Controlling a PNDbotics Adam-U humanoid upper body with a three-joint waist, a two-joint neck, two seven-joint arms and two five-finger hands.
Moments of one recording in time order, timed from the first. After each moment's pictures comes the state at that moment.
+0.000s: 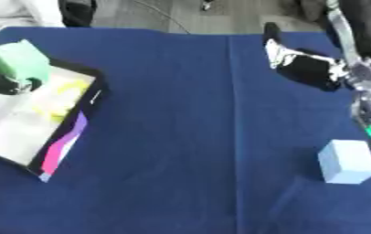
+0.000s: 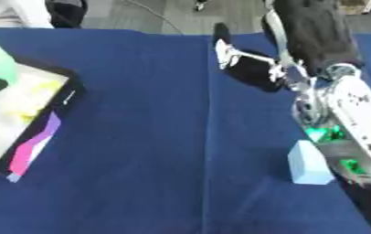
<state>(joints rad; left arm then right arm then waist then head) -0.57 0.98 -0.24 -1.57 0.31 0.87 0.22 -0.80 -0.58 0.37 -1.98 0.88 0.52 0.09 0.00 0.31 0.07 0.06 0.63</state>
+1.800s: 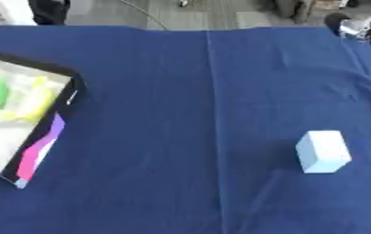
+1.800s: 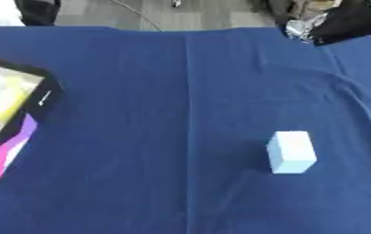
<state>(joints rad) -0.56 0.97 -0.08 -1.52 -0.36 0.79 -0.33 -0.80 -0.94 0.19 -1.91 0.43 0.38 0.65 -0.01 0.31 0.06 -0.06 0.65</state>
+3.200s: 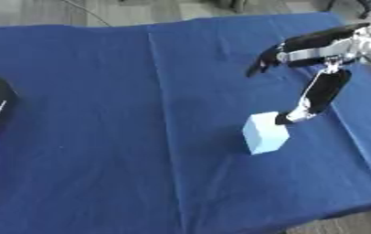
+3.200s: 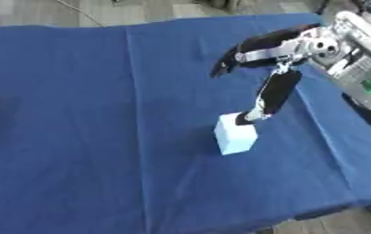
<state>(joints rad) -0.43 0.66 -0.04 -1.98 0.51 0.17 0.63 -0.61 -1.03 0.27 -1.90 0.38 0.13 0.91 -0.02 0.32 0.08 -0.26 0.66</state>
